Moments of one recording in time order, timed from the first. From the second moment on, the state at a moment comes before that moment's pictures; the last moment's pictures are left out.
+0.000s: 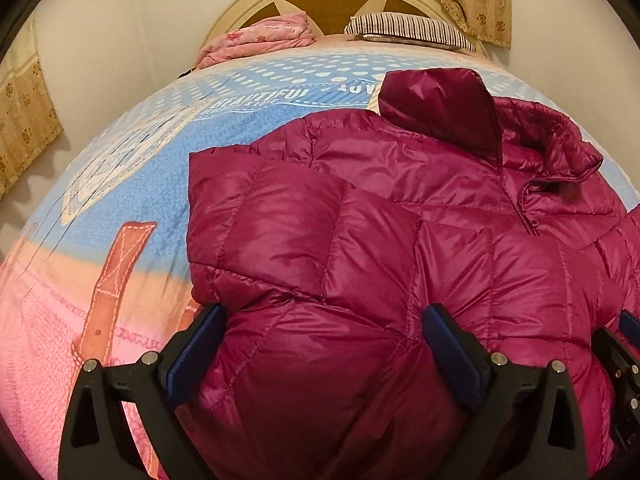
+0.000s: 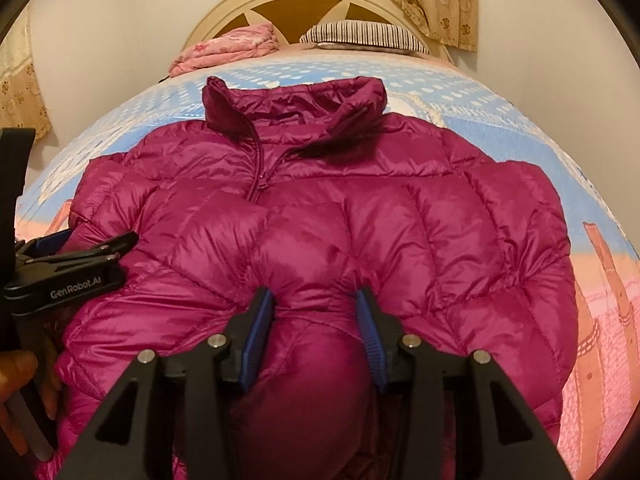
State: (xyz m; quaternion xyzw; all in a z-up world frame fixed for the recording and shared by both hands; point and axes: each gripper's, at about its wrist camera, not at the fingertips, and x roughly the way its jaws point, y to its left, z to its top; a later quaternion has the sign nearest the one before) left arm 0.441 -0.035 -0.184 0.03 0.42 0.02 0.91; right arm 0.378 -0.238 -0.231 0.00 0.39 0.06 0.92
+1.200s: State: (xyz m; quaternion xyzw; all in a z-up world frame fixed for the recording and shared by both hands) left arm 0.445 -0.036 -0.187 0.04 0.42 0.03 0.90; right arm 0.383 -0.227 -0.238 -0.05 0.38 0.03 0.92
